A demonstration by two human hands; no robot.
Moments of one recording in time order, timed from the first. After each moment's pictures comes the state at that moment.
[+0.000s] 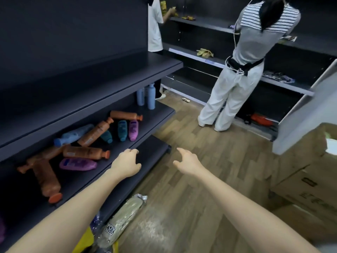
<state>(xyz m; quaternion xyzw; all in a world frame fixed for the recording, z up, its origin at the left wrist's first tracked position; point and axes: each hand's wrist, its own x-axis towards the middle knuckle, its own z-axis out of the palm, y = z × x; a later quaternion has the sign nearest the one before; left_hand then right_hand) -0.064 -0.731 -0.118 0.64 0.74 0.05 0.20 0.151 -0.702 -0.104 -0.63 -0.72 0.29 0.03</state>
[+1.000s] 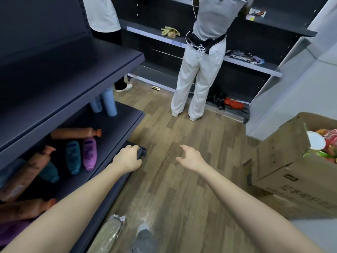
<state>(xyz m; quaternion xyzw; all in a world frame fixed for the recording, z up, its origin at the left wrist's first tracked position) 0.018 -0.485 -0.149 0.71 0.65 -0.03 0.25 0.237 -0.505 -0.130 -0.73 -0.61 0.30 0.00</state>
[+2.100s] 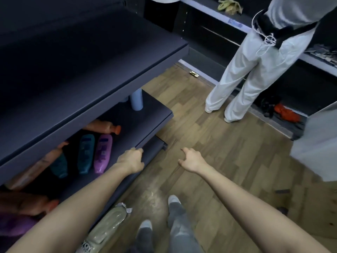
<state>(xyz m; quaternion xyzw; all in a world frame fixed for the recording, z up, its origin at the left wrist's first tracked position) -0.020 -0.363 -0.206 0.61 0.72 -0.11 0.32 0.190 -0.320 -0.195 -0.62 -0.70 0.33 -0.15</state>
